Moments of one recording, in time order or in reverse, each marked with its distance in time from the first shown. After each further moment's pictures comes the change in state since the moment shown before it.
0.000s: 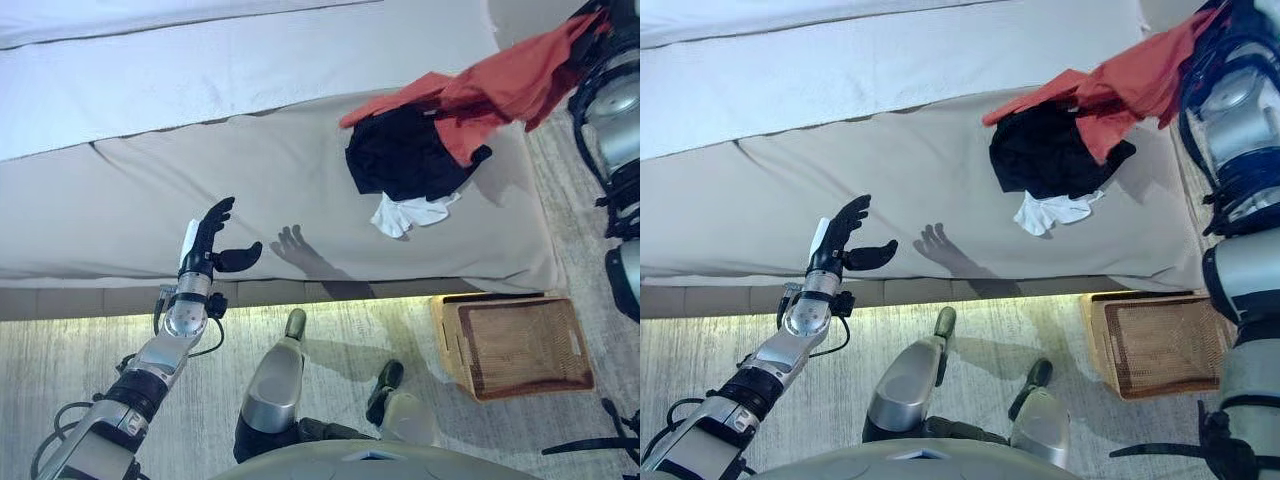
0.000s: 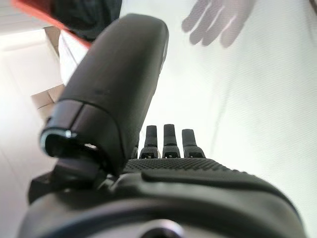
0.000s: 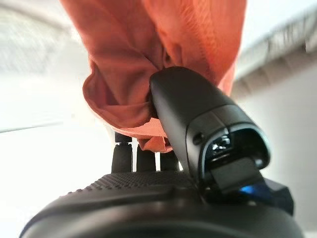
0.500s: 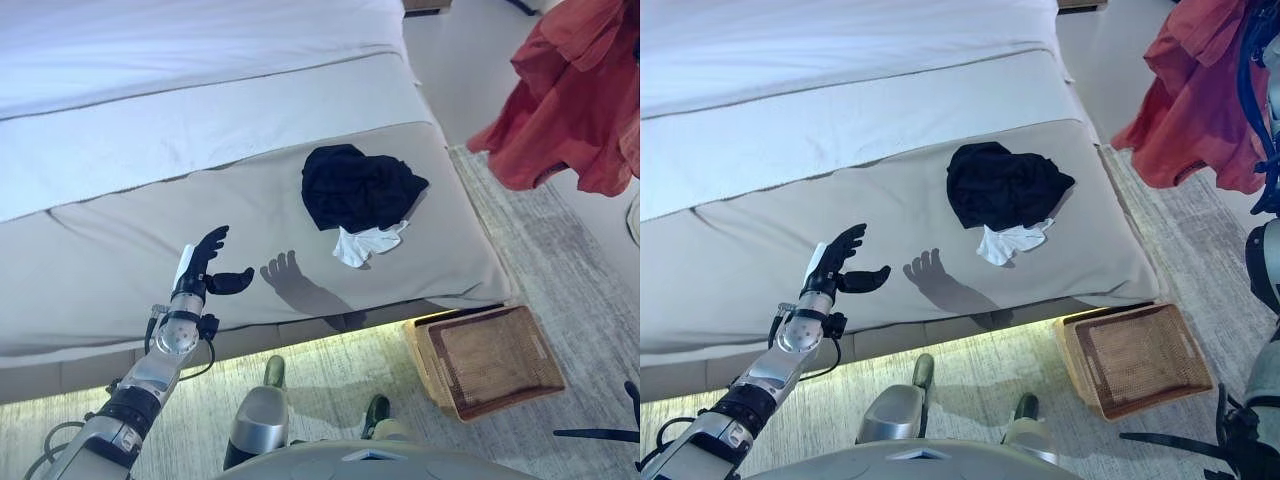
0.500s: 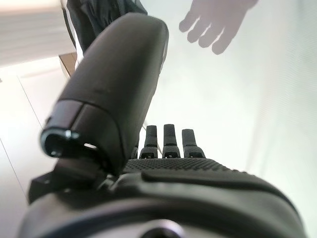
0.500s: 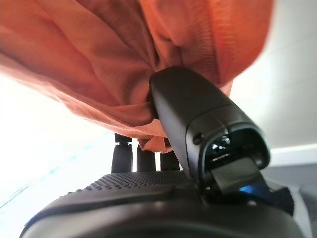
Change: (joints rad) left arm 0.071 -0.002 0.004 0.053 0.000 0.037 -0.051; right arm -0.103 -0.066 0.047 -0.016 0.071 0.037 -0.047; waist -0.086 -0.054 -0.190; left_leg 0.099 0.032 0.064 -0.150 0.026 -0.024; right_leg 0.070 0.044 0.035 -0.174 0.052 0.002
